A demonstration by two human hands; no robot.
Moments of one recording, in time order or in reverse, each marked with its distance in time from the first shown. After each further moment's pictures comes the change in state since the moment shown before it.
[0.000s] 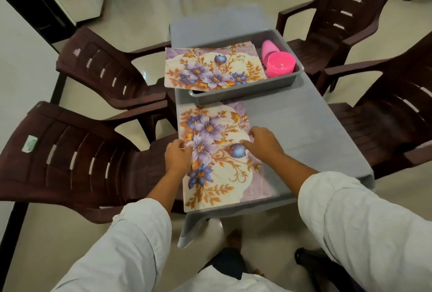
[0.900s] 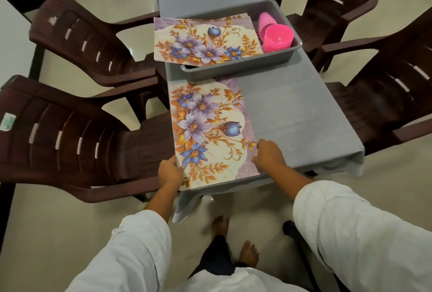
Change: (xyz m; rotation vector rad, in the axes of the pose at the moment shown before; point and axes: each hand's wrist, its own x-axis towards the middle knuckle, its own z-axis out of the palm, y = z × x) left_hand -0.055 -0.093 0.019 0.157 -0.180 -0.239; right_hand -0.058 0.057 0.054 -0.161 -0.075 0.242
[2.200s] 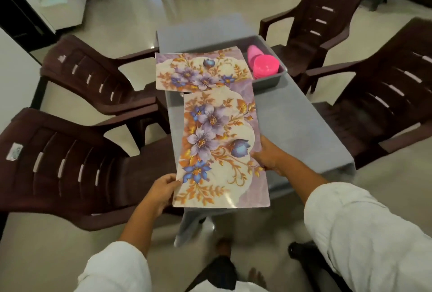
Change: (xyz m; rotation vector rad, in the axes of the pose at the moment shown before) left_hand -0.031 0.019 -0.069 -0.455 -0.413 -0.089; right_hand -0.007 -0.025 -0.073 0.701 -0.266 -0.329
